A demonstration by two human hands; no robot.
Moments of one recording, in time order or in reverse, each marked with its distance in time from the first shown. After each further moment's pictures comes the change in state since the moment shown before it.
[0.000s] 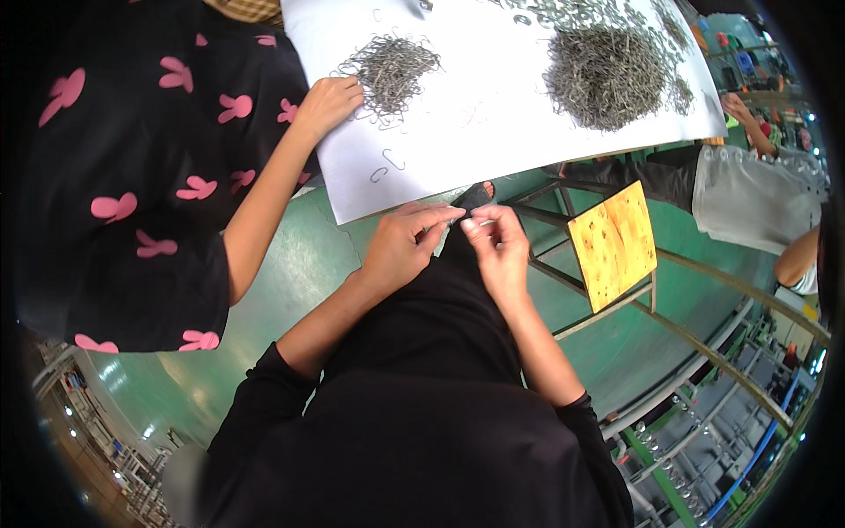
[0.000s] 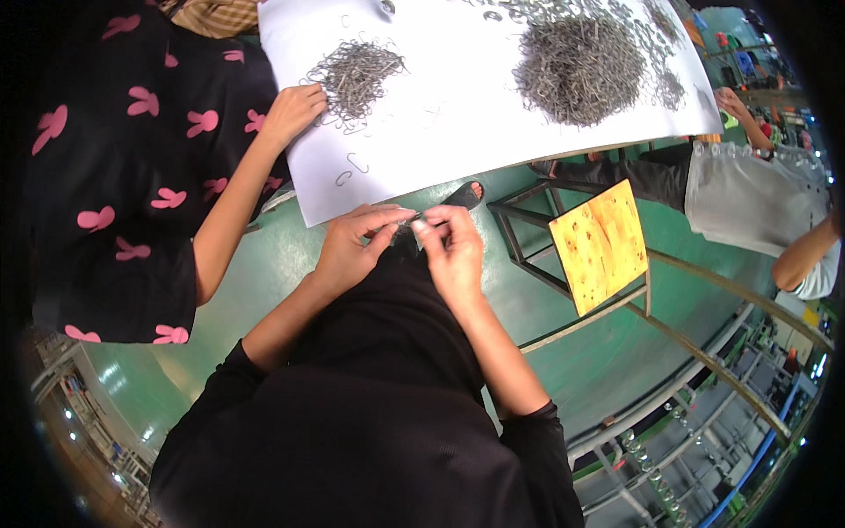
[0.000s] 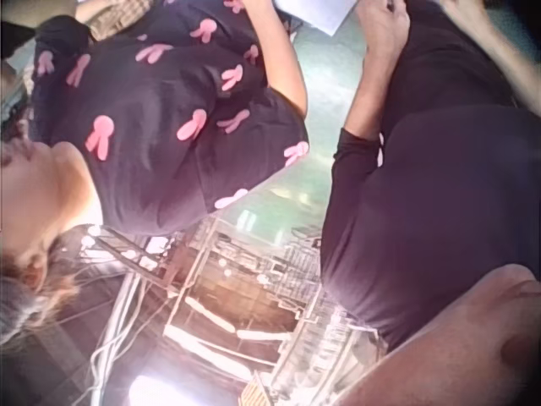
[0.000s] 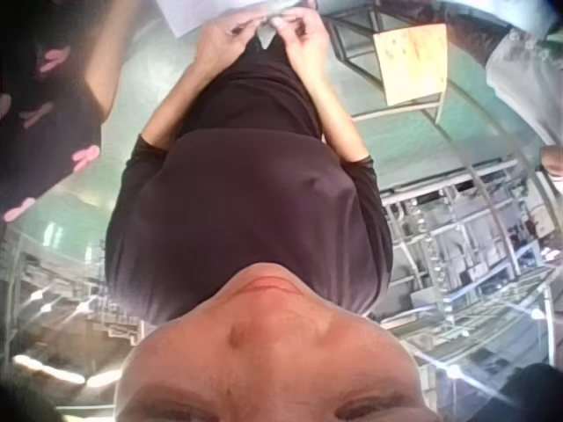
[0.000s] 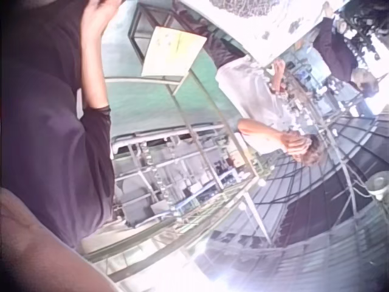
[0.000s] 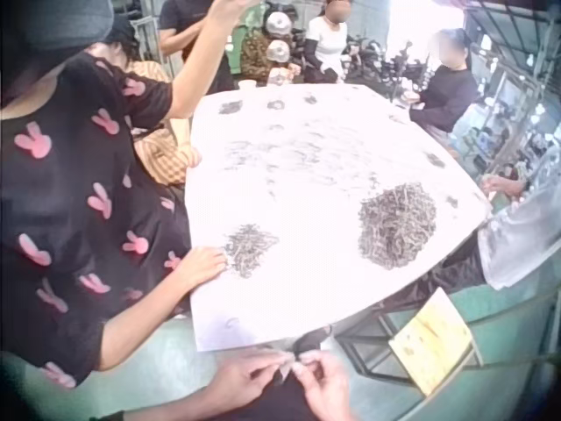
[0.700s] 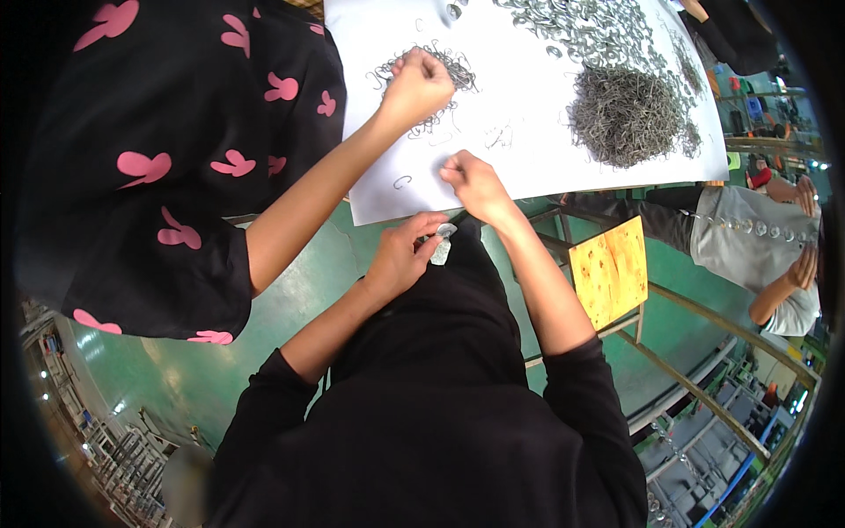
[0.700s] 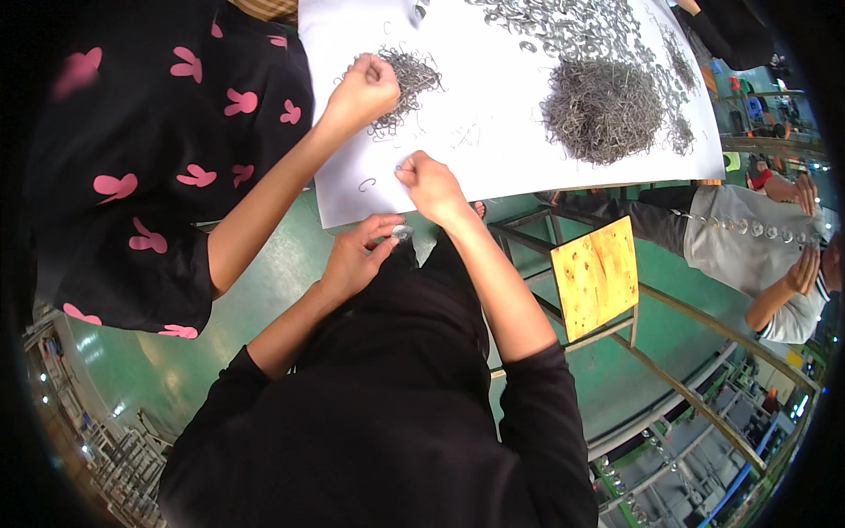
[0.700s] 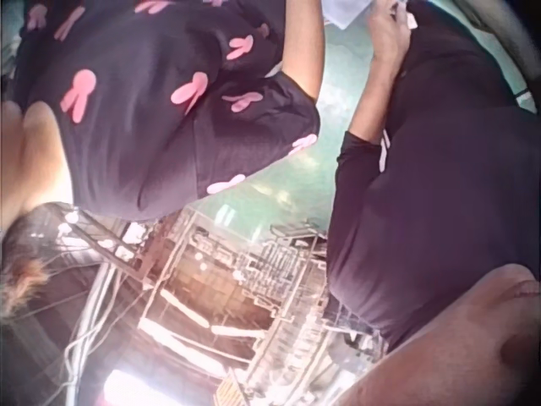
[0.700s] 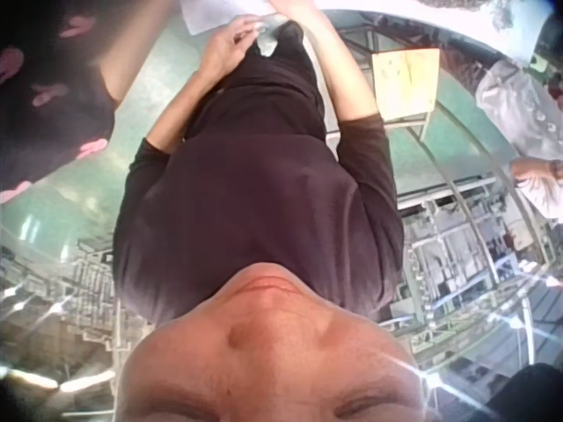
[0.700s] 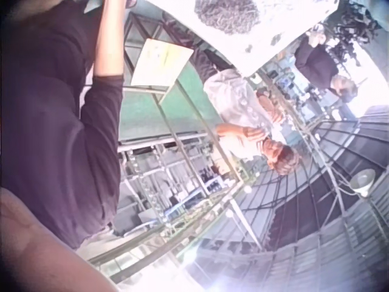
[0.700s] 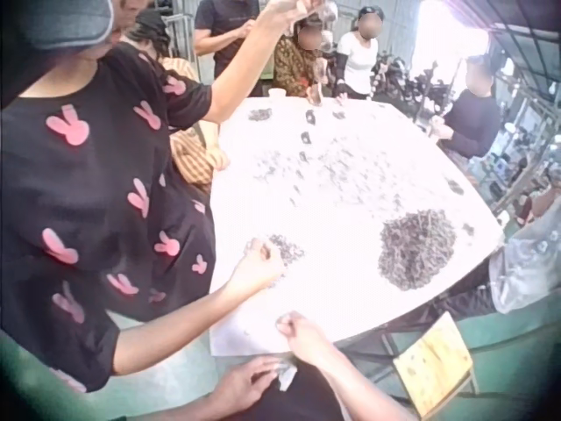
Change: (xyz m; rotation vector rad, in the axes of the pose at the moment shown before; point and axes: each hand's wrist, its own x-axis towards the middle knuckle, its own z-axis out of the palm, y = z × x) left_hand -0.020 -0.029 -0.011 -0.105 0.091 -0.122; right_hand 0.111 -0.015 0.057 -0.418 -0.570 -0.062
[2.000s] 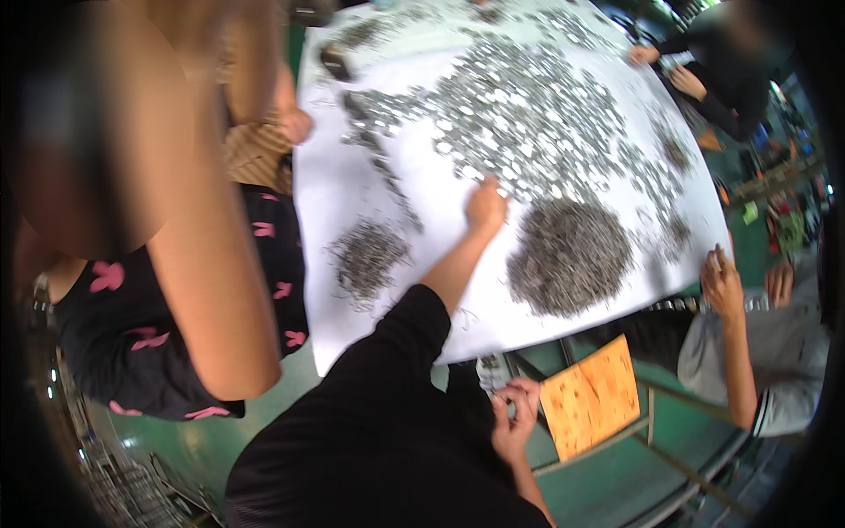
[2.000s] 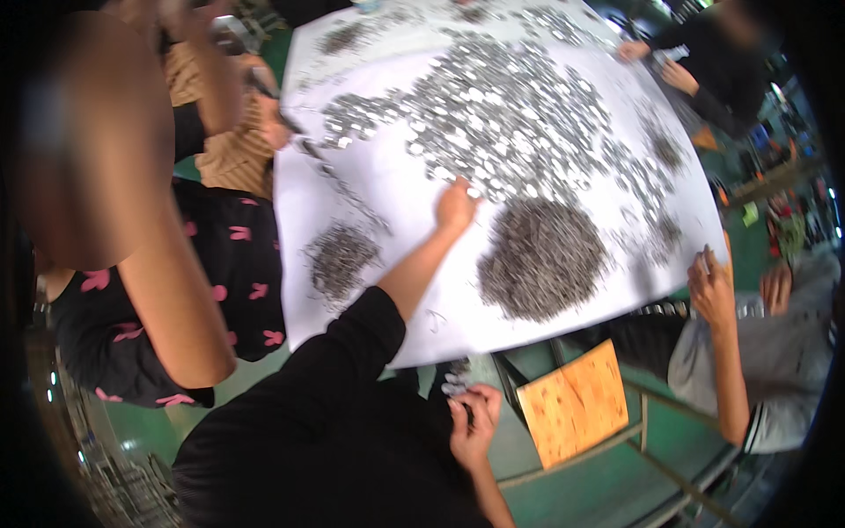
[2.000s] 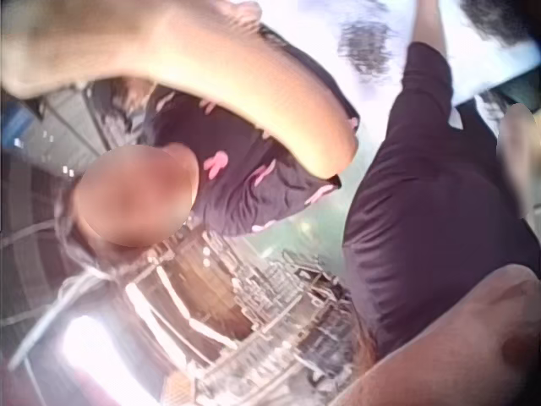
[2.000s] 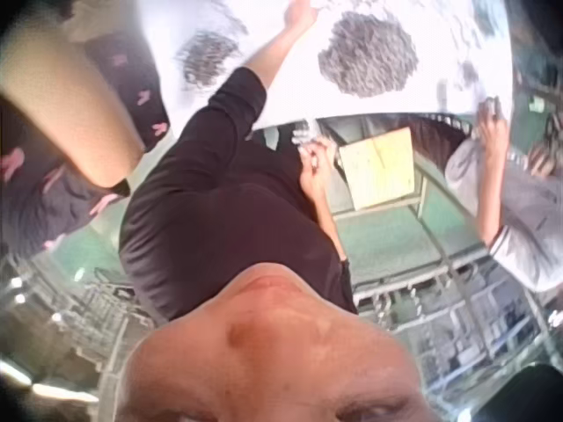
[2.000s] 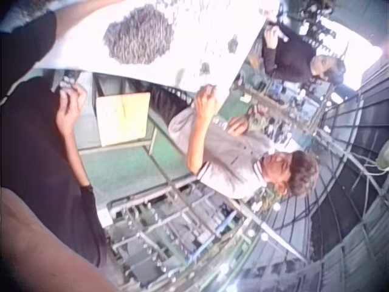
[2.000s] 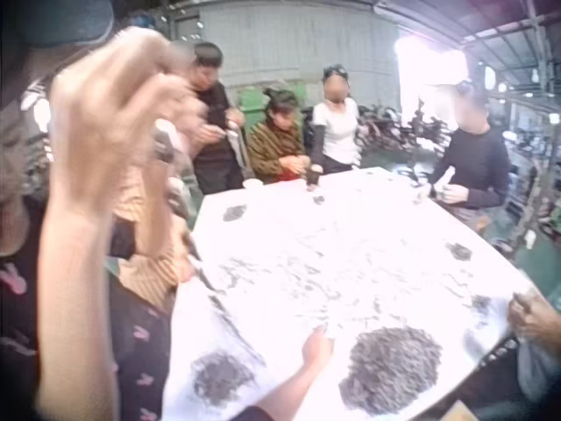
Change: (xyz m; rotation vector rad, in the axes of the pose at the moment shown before) left_hand 0.434 0.017 0.165 0.465 0.327 -0.083; right_hand -0.132 0.083 -0.110 0.383 0.632 -0.030
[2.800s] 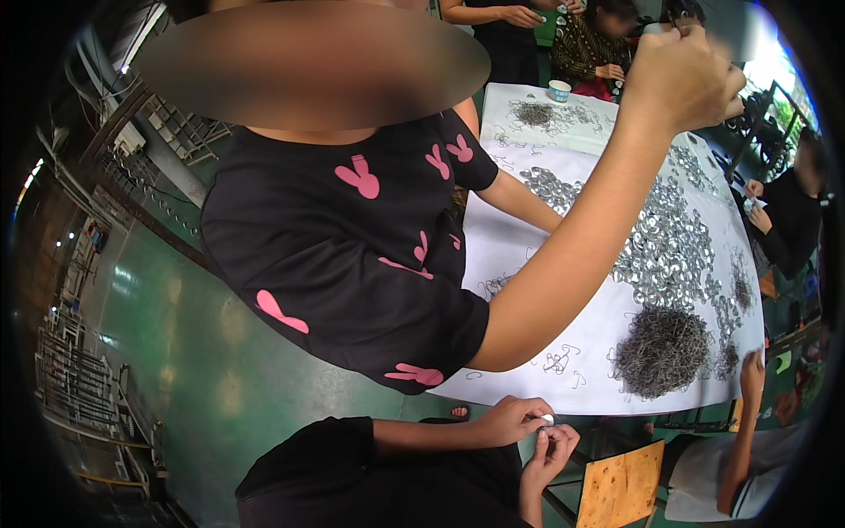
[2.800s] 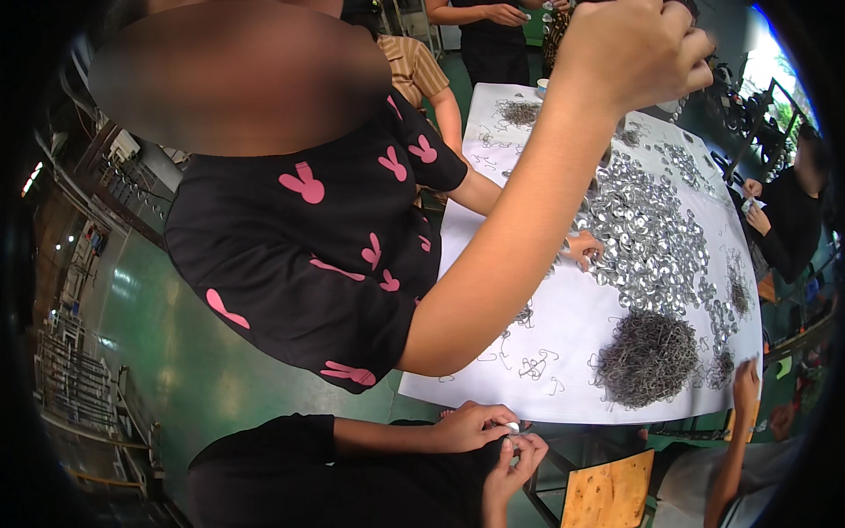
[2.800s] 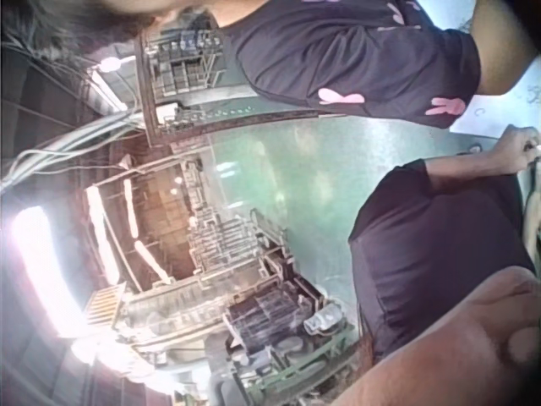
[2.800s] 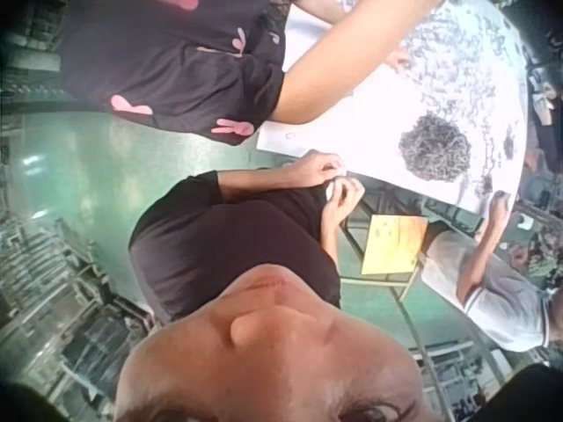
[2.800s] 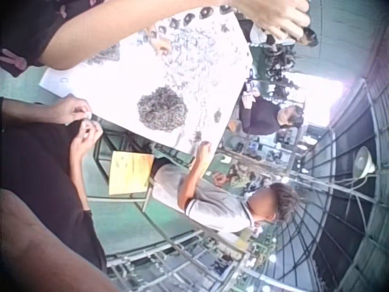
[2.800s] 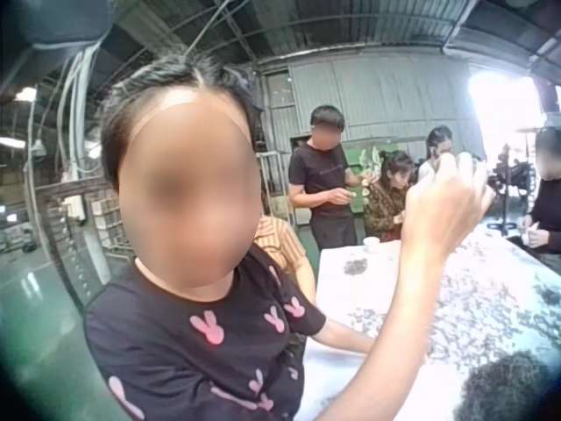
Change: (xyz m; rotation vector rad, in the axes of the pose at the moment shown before) left_hand -0.312 -0.064 -0.243 -0.487 -0.502 0.168; right_hand -0.055 -0.029 0.108 0.111 0.076 -0.147
